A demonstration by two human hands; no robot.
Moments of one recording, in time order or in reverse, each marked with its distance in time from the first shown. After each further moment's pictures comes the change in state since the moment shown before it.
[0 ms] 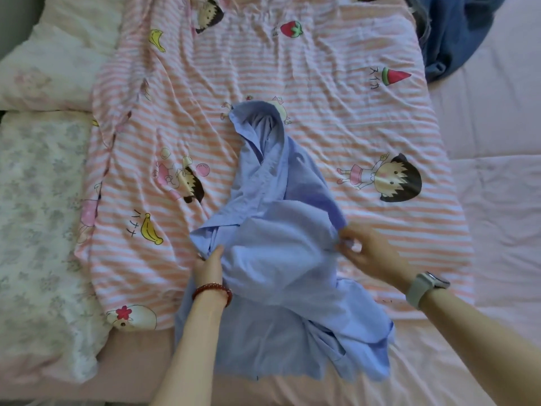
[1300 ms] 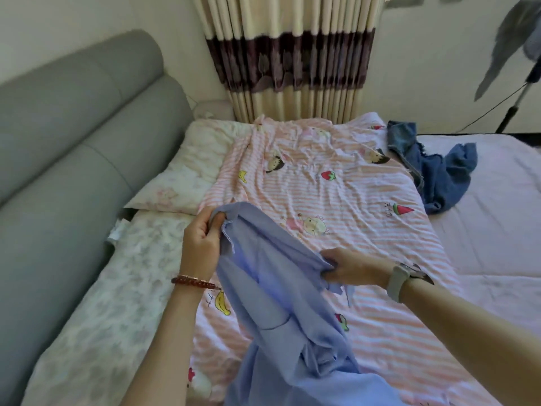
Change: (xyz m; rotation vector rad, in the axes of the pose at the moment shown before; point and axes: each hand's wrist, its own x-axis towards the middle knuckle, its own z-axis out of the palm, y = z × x) left_hand -0.130 0.207 -0.157 -0.089 -0.251 1.200; right_hand 0.064 -0.218 -0.084 -0.104 -0.388 -0.066
